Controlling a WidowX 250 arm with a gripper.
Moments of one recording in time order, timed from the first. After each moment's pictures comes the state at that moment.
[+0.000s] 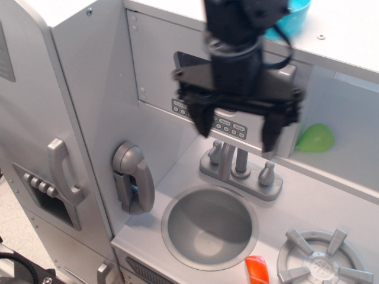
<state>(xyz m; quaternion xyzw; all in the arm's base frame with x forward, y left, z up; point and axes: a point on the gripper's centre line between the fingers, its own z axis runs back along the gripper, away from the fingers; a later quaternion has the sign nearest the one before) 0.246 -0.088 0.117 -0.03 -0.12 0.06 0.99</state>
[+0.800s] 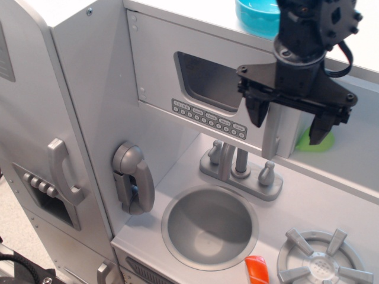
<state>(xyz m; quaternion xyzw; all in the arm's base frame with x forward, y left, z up) 0.301 -0.108 0.091 -0.01 -0.16 0.02 0.99</state>
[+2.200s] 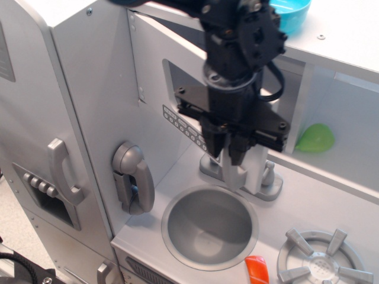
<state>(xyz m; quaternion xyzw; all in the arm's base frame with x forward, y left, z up) 0.242 -0.073 0.085 0.00 -0.11 0.00 0.99</state>
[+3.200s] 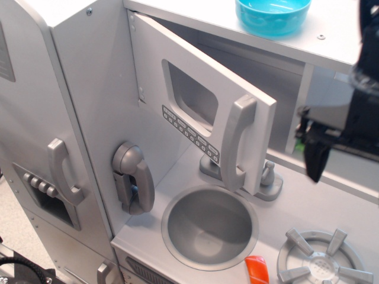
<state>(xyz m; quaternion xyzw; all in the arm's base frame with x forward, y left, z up) 0.250 -0.185 0.101 -0.06 -0.05 -0.02 1.00</state>
